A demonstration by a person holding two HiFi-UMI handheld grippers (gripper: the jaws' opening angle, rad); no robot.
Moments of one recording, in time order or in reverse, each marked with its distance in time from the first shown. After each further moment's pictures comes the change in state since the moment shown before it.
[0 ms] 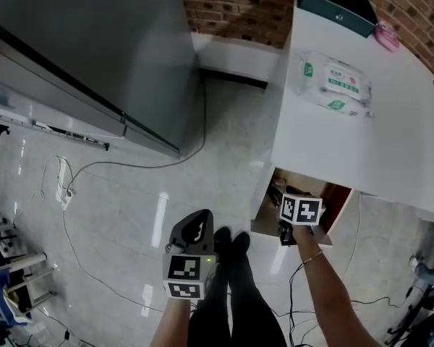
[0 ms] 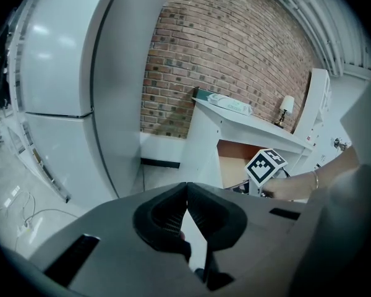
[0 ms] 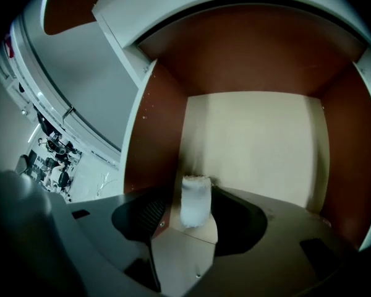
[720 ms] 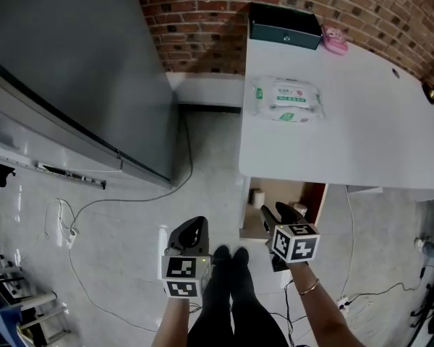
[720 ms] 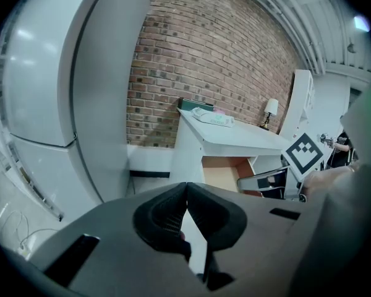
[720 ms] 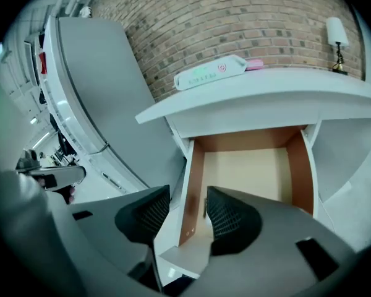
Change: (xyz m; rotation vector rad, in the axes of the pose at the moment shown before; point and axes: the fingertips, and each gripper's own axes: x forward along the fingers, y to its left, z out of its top) left arm -0.032 -0.036 0.052 0.086 -0.047 -0.091; right arm -0.163 0.054 0.029 0.008 -0.298 0.027
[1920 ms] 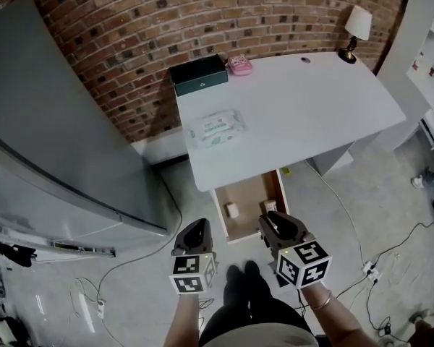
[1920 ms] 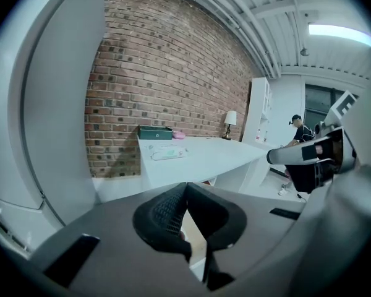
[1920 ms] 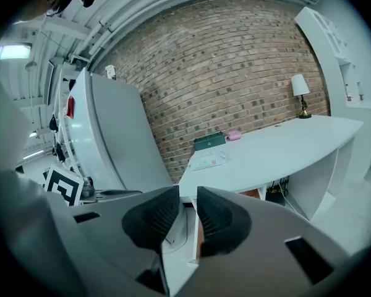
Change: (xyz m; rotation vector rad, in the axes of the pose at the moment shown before) left arm -0.091 -0.135 0.103 0.203 -0.124 -0.262; right arm -0.285 0.061 0.074 0.037 -0.433 -0.067
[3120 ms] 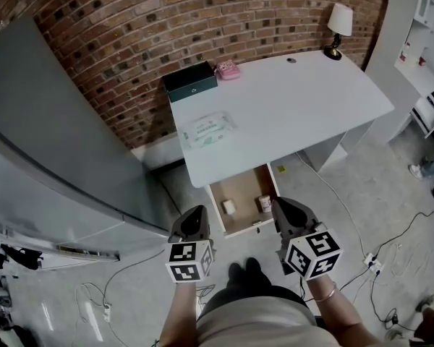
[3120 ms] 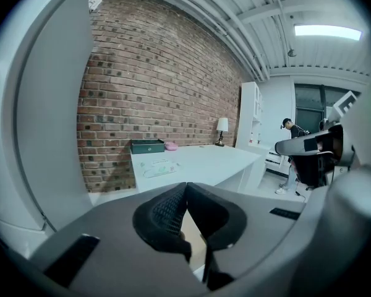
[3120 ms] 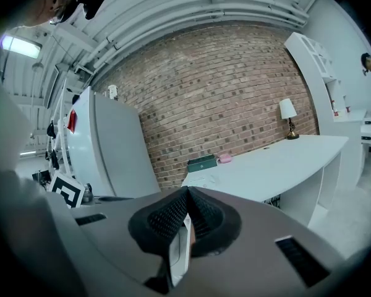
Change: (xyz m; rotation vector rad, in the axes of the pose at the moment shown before) left arm -0.033 -0.039 0.043 0.075 -0.063 -0.040; right arm -0.082 -0.008 0.048 -0.008 -0.181 -0.068
